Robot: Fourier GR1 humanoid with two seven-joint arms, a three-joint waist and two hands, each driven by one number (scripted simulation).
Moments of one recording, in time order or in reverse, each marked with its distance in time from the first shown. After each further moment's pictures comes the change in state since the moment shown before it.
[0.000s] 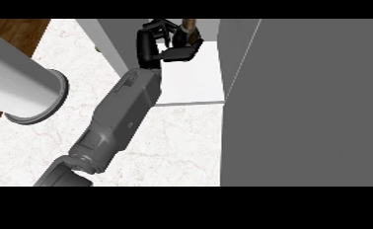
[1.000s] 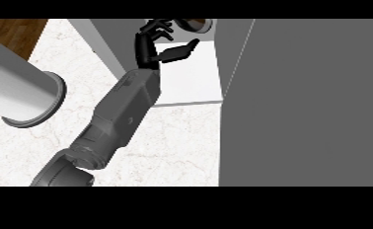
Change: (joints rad) left arm -0.060 0.000 0.058 0.159 0.063 -0.052 -0.100; right arm -0.017 0.009 0.049 0.007 0.004 -0.011 -0.007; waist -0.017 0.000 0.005
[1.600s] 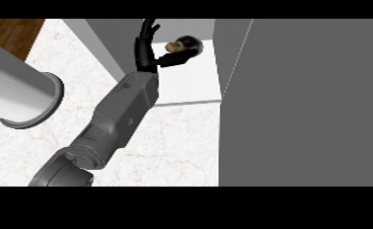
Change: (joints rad) left arm -0.013 0.004 -0.008 0.081 -0.046 0.049 -0.007; right arm -0.023 -0.004 -0.007 0.005 0.002 -0.008 -0.006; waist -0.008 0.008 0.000
